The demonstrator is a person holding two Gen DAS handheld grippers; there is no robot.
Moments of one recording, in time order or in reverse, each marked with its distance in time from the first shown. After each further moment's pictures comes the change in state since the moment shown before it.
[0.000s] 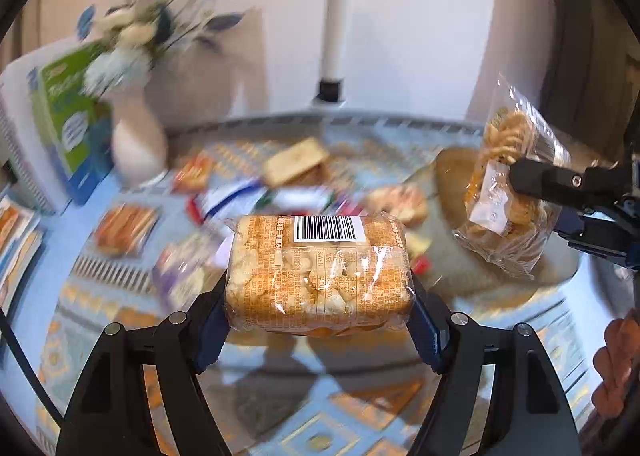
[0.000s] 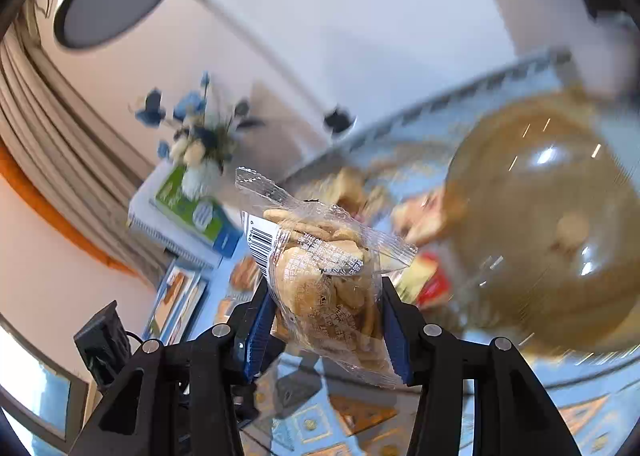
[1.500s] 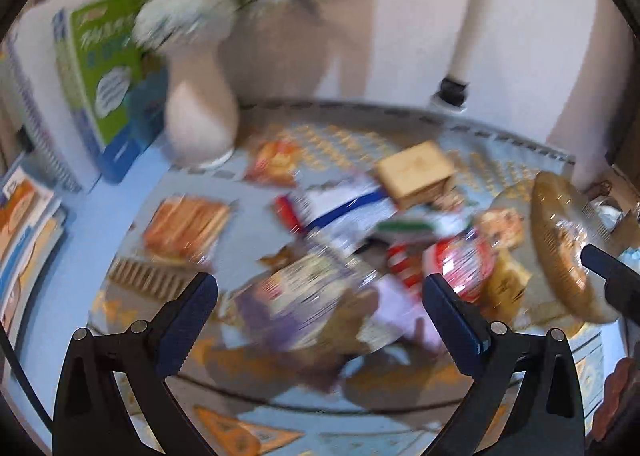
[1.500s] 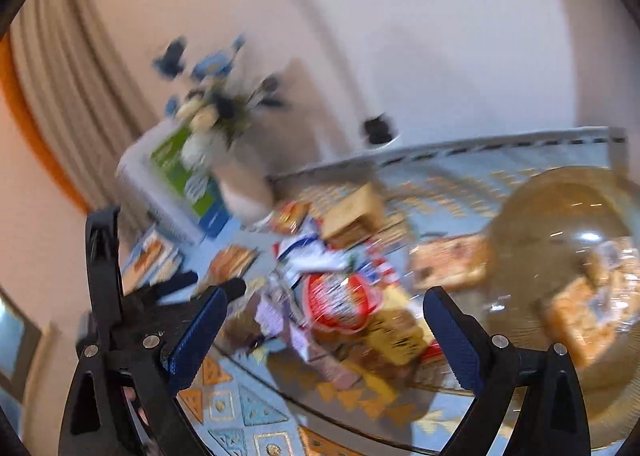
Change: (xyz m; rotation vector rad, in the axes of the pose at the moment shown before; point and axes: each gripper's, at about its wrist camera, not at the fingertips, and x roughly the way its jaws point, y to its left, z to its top) left arm 0.042 0.121 -0.001 -0.125 0.113 0.108; right arm 0.051 0.052 -0.001 -0.263 0.052 -0.025
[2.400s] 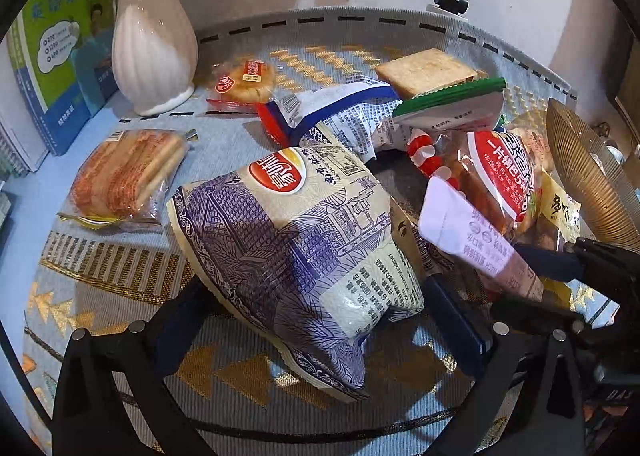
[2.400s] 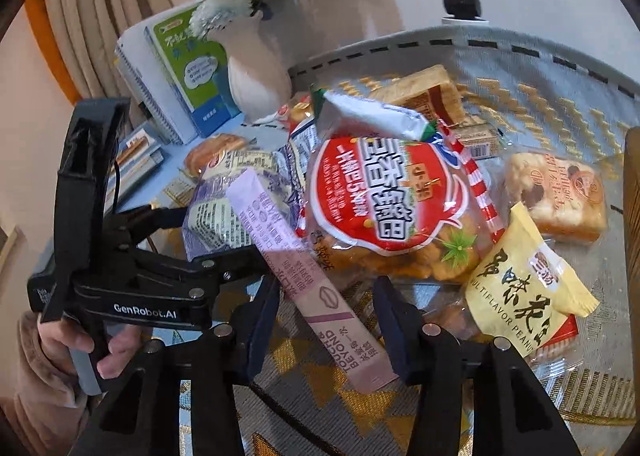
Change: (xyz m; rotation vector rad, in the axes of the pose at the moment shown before) left arm 0.061 -0.001 -0.046 0.111 0.062 -0.074; right arm 0.117 0.009 -0.064 -0.212 0.180 -0.005
